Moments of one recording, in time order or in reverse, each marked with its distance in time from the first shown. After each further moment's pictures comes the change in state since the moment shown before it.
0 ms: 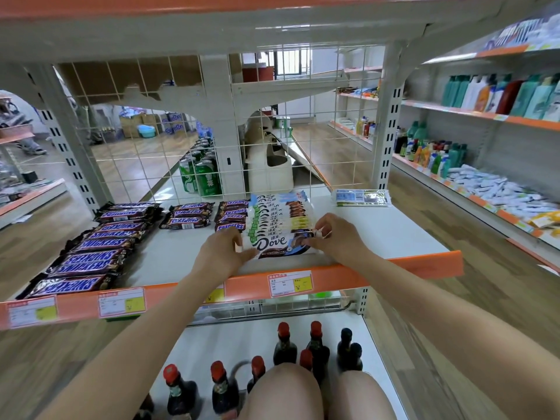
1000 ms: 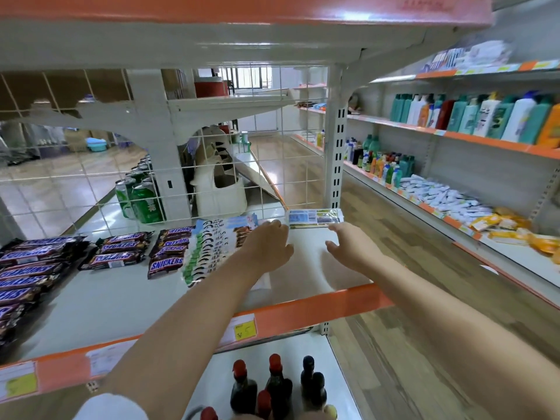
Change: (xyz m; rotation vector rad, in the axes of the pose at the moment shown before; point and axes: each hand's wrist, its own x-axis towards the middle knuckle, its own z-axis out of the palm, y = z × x) left_hand 0.070 0.157 0.064 0.358 -0.125 0.522; right_hand 0.037 0.086 -0.083 -0.483 0.055 0.032
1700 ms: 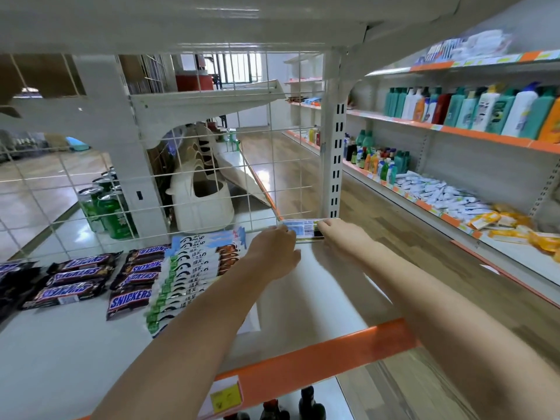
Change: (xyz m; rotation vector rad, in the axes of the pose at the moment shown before) left_hand 0.068 0.001 0.029 -0.011 0.024 0.049; right_hand 0.098 0.031 0.026 -0.422 -0.114 -0.188
